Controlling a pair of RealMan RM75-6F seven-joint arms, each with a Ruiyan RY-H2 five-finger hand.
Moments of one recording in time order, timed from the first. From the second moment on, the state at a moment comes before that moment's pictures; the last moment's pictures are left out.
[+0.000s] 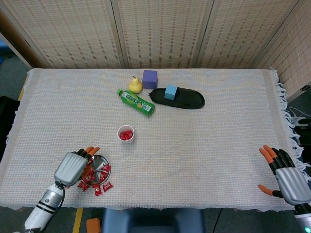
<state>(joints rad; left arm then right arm) -0.49 -1.28 0.17 -1.75 1.41 1.40 0.52 0.05 -0.98 -0.05 -1.69 -1.63 1.45 0.06</state>
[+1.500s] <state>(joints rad) -0.17 -1.50 0.18 -1.19 1.58 1.42 0.50 0.05 -1.01 -0.07 -1.70 -1.67 1.44 0.00</state>
